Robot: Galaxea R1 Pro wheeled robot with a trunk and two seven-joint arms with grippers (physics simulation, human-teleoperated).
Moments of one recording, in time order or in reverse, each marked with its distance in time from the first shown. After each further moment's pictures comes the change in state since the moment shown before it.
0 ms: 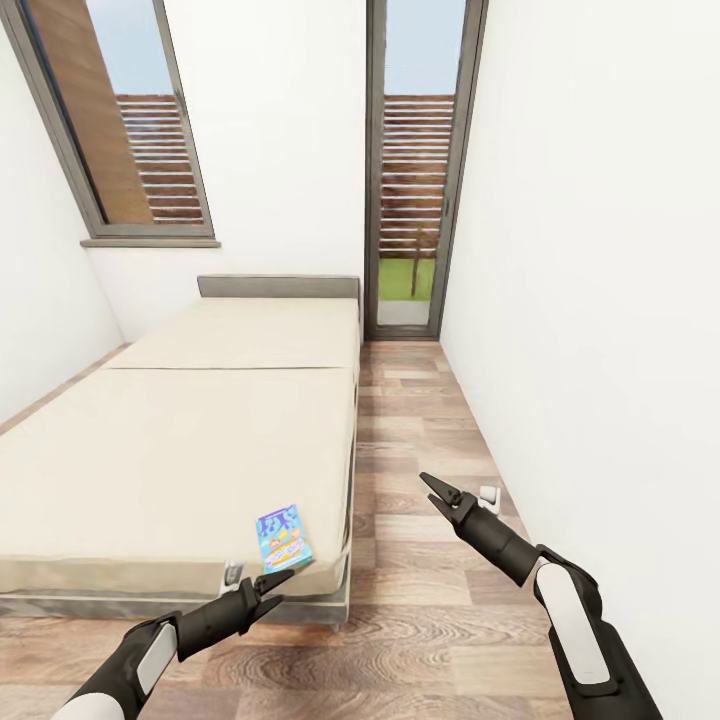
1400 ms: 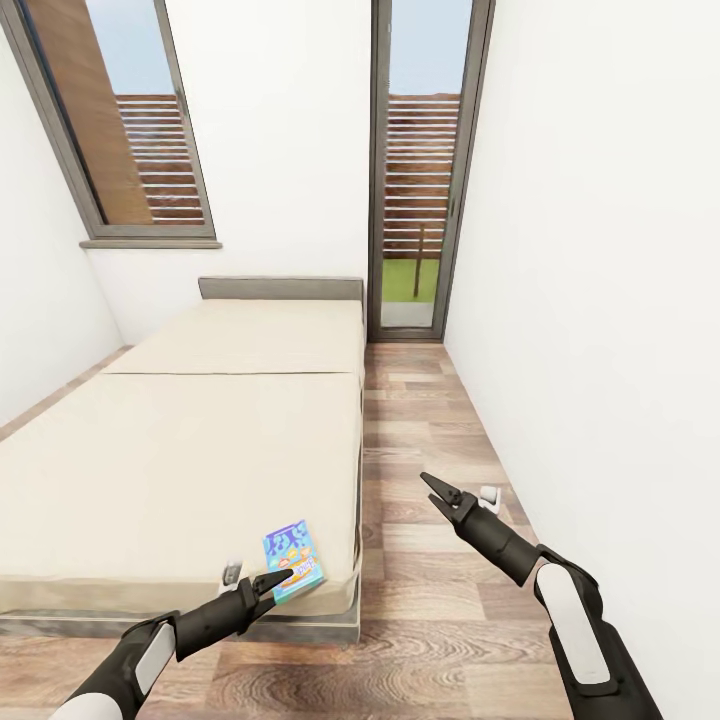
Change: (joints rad) left arm 0.000 0.005 -0.001 -0.001 -0.002 0.001 -0.006; right arm 0.000 0.000 -0.001 0.000 0.000 0.000 0.000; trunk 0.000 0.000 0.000
